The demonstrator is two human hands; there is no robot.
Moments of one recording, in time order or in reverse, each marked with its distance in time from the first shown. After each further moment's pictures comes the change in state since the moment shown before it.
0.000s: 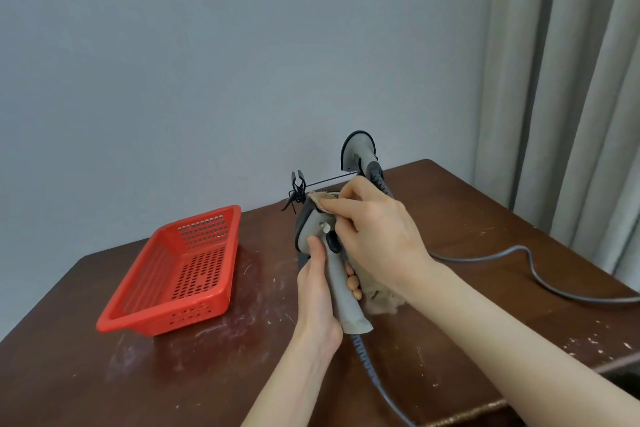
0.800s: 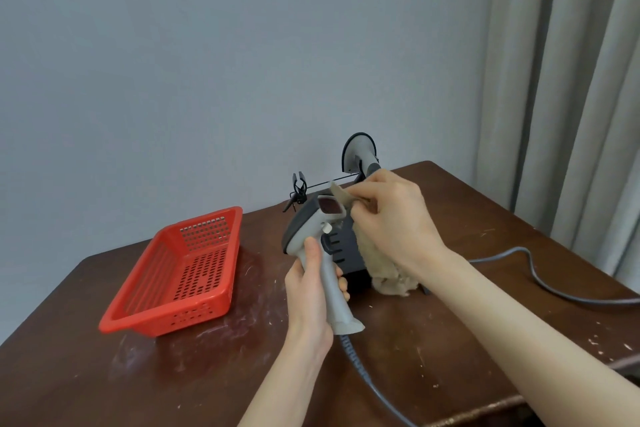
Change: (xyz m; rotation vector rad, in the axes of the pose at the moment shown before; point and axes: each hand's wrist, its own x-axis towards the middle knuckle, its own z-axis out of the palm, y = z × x) left_hand -0.006 0.008 -0.006 0.145 0.149 0.127; right_hand 0.010 0.013 -0.011 0.111 -0.011 0.191
